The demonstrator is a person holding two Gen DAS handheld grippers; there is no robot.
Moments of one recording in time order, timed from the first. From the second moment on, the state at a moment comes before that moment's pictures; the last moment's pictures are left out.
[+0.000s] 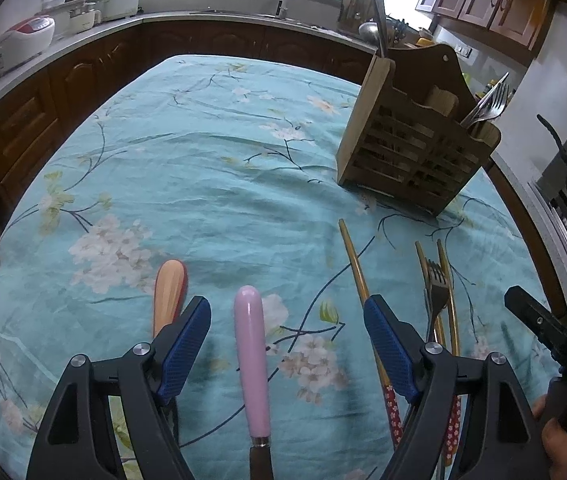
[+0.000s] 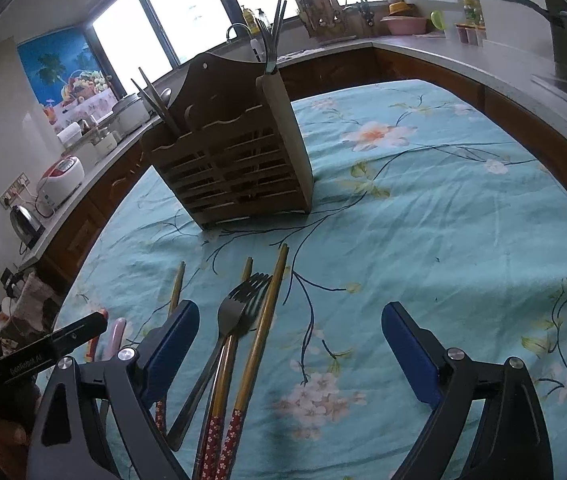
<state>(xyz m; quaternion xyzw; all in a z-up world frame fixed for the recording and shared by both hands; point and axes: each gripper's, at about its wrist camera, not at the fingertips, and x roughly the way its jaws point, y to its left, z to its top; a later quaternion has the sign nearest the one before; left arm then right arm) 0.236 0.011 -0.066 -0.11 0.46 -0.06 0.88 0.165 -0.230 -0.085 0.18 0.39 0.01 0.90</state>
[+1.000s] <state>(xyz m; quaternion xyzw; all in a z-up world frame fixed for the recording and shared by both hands) 0.340 -0.046 -0.100 -0.04 0.50 -0.09 0.86 0.256 -0.214 -0.119 0.12 0.47 0.02 0.87</state>
